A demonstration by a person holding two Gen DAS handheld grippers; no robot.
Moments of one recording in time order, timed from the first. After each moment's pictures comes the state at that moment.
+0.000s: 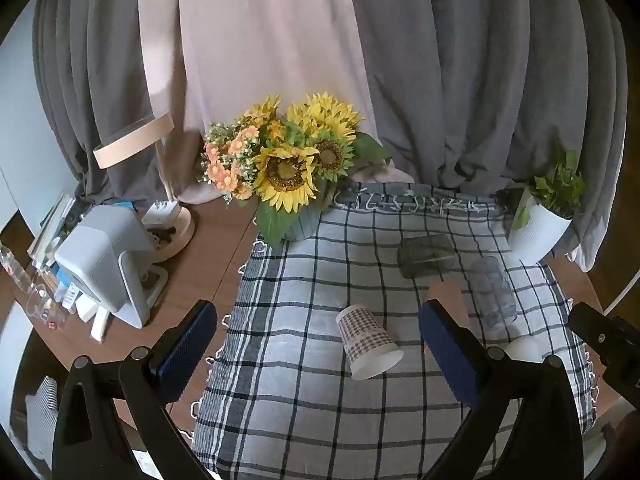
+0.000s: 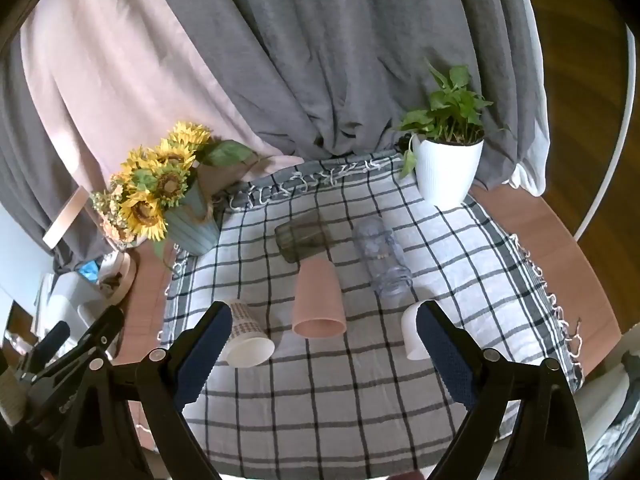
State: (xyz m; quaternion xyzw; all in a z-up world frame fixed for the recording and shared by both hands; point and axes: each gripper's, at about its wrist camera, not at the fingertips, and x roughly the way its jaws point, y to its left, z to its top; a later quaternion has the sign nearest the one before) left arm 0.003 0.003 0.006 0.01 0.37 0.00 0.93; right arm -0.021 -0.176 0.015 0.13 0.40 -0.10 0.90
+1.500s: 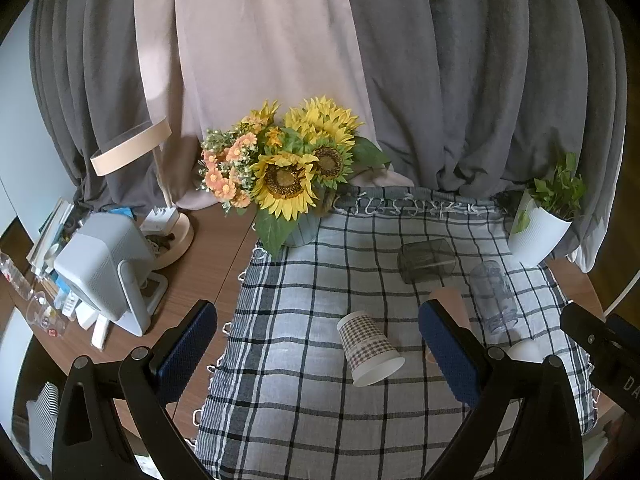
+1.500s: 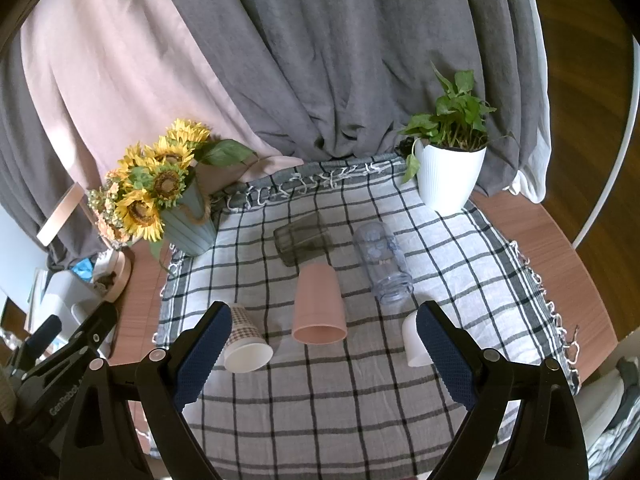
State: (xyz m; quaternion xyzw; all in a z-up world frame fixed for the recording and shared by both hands) left arm 0.012 0.004 0.011 0.02 0.36 0.00 0.93; right arm -0.013 -0.174 0.013 0.12 0.39 -0.09 0.91
